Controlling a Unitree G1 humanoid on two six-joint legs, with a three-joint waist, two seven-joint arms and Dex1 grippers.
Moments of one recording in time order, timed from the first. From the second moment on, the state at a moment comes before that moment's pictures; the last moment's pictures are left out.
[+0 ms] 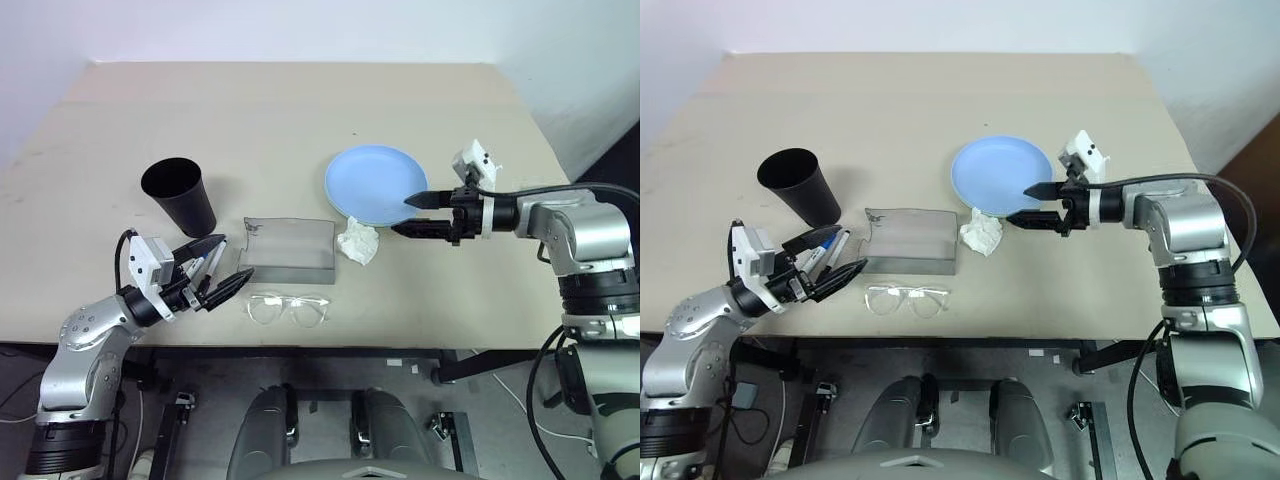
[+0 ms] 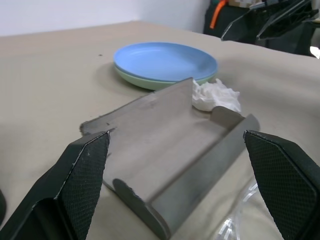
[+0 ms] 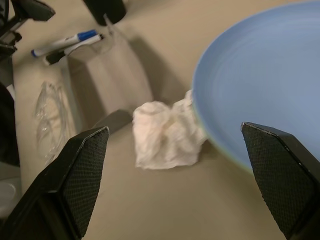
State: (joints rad) left arm -0.01 0.59 0.23 -0.19 -0.57 0.16 -0.94; right arm -0.72 -0.70 0.00 0.15 0.34 0.83 1.21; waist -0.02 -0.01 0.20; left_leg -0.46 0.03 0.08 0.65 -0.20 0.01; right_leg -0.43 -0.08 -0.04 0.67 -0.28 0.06
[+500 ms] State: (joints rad) left arm 0.01 0.63 0.24 -0.23 -0.58 0.18 -0.96; right arm -0.66 -0.55 0.11 0.17 0.32 0.79 1.05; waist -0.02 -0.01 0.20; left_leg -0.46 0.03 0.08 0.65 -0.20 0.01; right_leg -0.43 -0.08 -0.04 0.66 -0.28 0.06
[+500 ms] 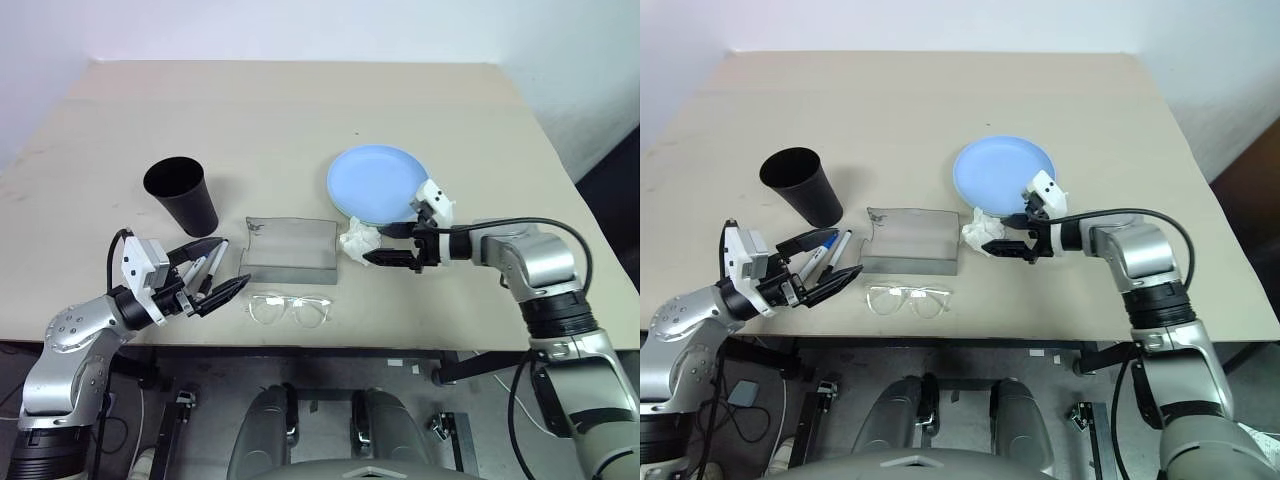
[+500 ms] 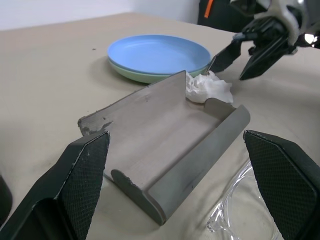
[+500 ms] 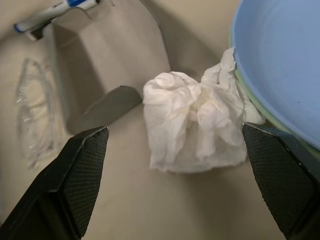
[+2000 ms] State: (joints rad) left arm -0.05 0.60 0.22 -0.17 -0.52 0.14 -0.94; right arm -0.67 -0.57 0.12 0.17 0.33 0.69 1.05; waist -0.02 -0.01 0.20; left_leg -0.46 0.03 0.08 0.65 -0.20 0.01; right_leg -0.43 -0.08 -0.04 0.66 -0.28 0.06
